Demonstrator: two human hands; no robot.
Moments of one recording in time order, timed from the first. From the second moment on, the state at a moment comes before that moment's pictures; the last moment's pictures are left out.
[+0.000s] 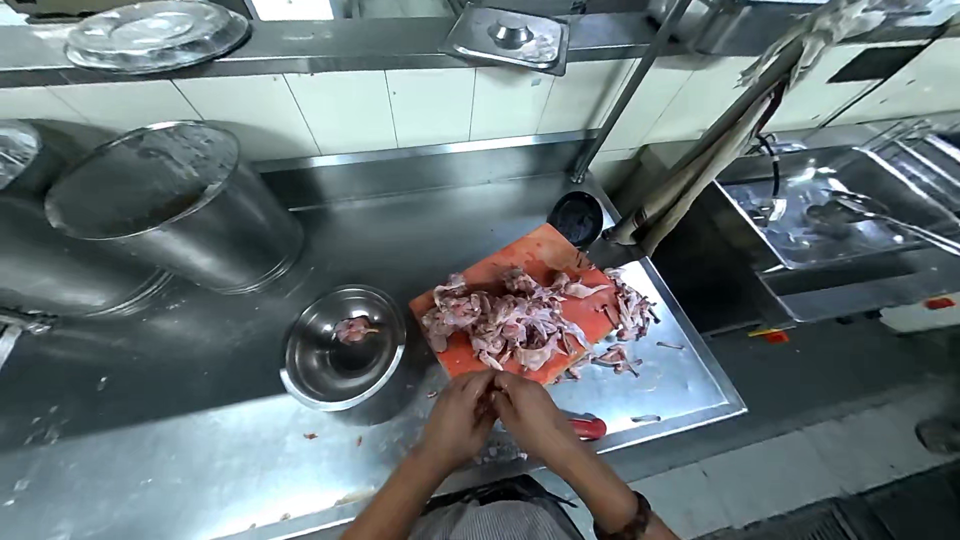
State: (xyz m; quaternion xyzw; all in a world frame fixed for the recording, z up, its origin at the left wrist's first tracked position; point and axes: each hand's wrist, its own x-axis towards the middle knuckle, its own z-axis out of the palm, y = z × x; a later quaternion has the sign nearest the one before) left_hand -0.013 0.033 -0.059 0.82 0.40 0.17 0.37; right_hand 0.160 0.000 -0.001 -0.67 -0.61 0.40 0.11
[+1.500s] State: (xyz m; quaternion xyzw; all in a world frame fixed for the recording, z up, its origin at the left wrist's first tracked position) left_hand -0.059 0.039 0.006 0.71 0.32 0.30 0.56; right_hand 0.136 -0.015 0.050 -0.63 -0.68 0.33 0.19
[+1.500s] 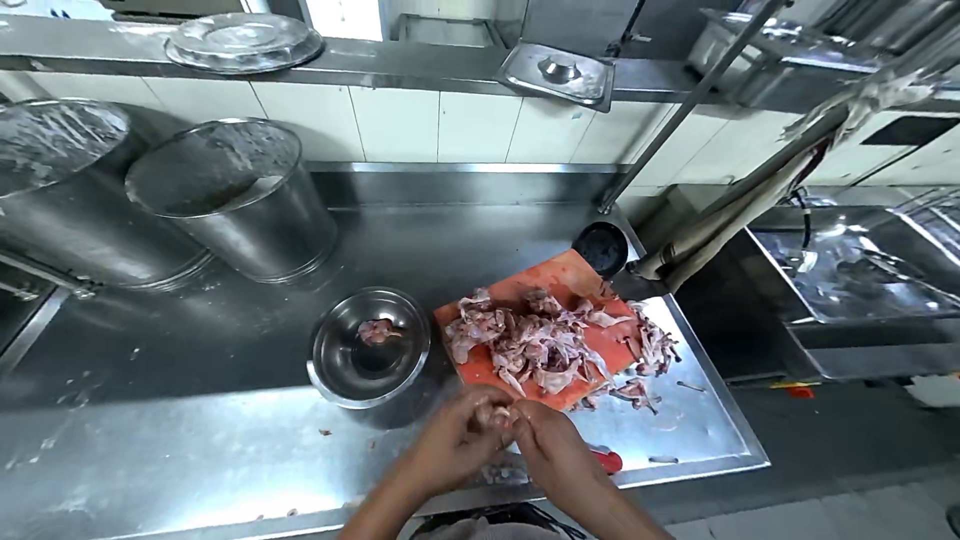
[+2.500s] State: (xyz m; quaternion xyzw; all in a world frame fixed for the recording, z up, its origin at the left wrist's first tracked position) left_hand -0.080 0.034 0.006 0.87 0.34 0.20 0.30; right_hand 0.141 -0.045 0.072 -0.59 -0.62 0.47 0.20
